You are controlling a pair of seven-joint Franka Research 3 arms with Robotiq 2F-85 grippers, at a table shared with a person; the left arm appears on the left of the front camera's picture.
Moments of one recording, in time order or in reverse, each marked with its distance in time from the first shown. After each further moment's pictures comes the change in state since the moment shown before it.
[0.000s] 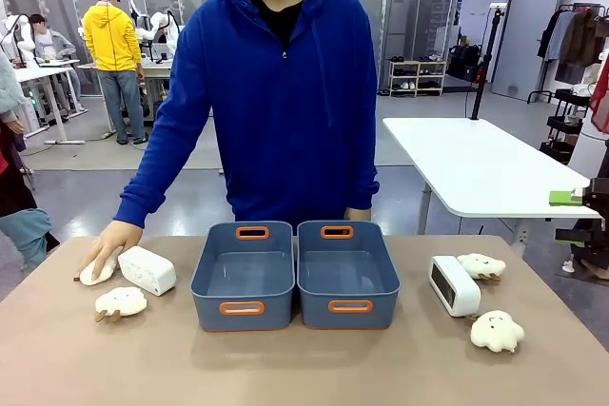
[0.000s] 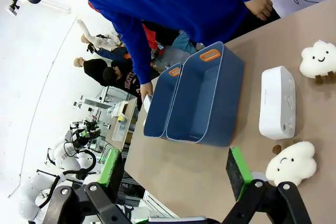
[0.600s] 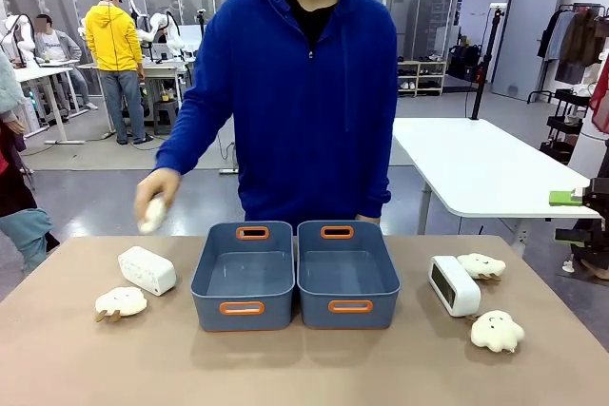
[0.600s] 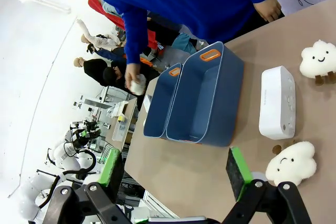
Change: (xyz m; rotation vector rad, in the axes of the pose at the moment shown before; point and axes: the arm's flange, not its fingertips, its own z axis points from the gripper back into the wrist) left arm 0.000 0.000 0.000 0.000 0.000 0.000; right arm 0.000 0.000 0.000 0.000 0.000 0.000
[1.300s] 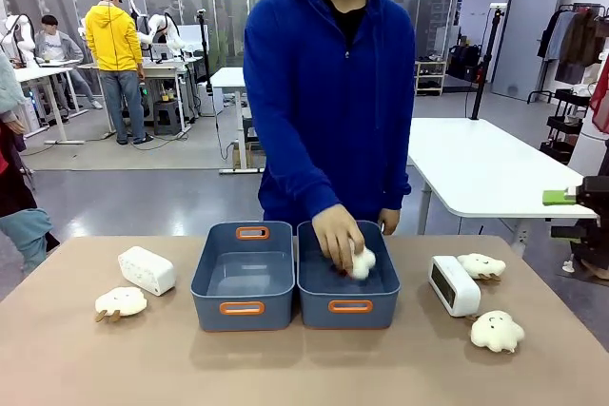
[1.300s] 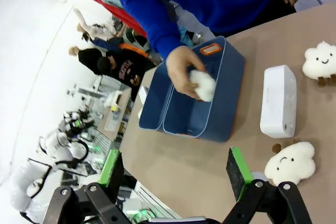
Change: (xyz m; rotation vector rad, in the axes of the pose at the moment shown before) left arm 0.000 0.000 0.000 0.000 0.000 0.000; right arm 0.005 0.016 -0.007 -0.027 0.058 0.065
